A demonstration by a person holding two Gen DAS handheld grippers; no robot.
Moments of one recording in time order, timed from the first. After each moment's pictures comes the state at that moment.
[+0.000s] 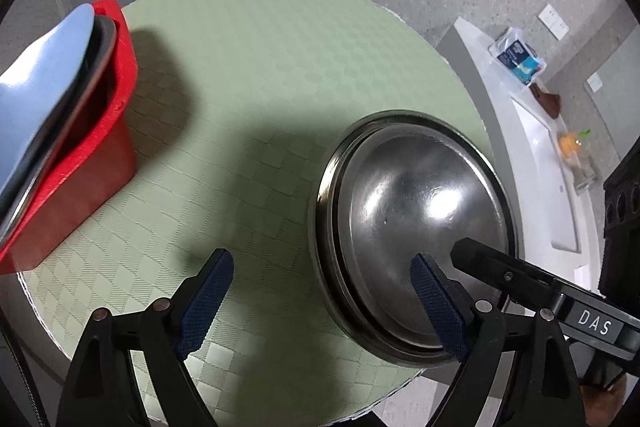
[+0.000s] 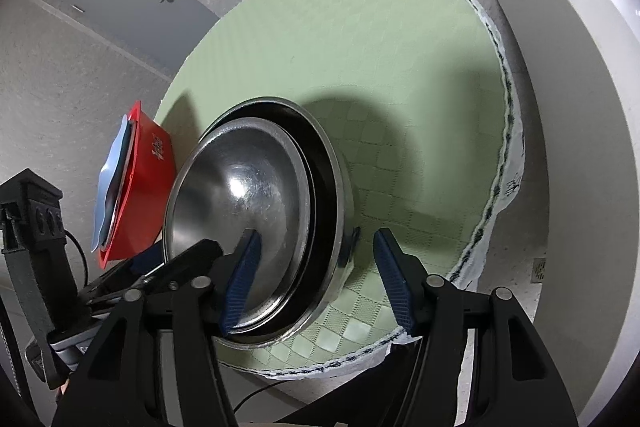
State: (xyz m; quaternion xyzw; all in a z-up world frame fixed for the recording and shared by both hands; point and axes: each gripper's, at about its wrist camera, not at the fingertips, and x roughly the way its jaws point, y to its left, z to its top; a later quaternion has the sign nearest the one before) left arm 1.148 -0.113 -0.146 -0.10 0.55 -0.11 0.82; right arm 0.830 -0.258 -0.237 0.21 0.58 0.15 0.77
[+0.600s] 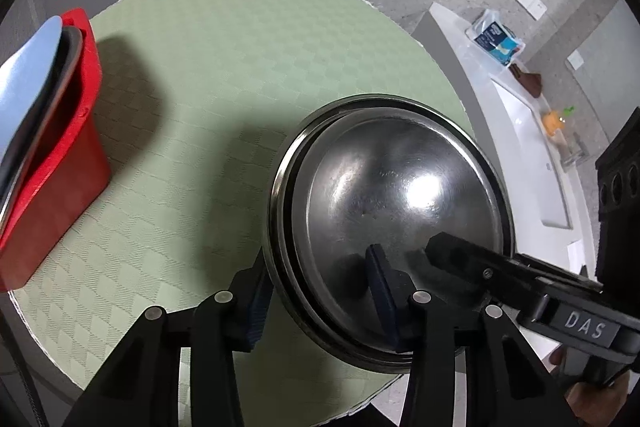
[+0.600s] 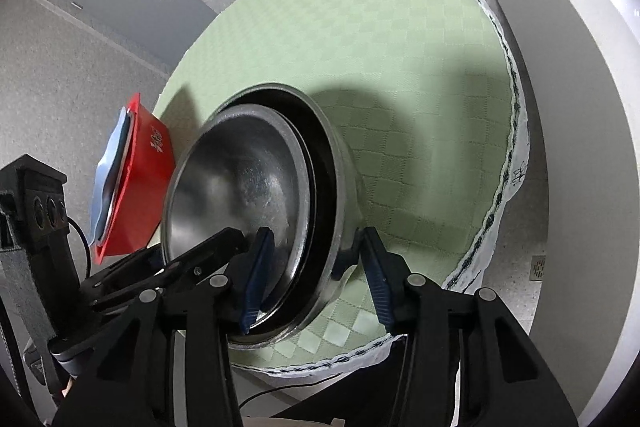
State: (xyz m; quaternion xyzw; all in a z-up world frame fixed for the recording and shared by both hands) left arm 1.154 -0.116 -0.152 -0.08 0.55 -0.15 0.82; right arm 0.820 -0.248 -0.235 0.21 0.58 0.14 0.78
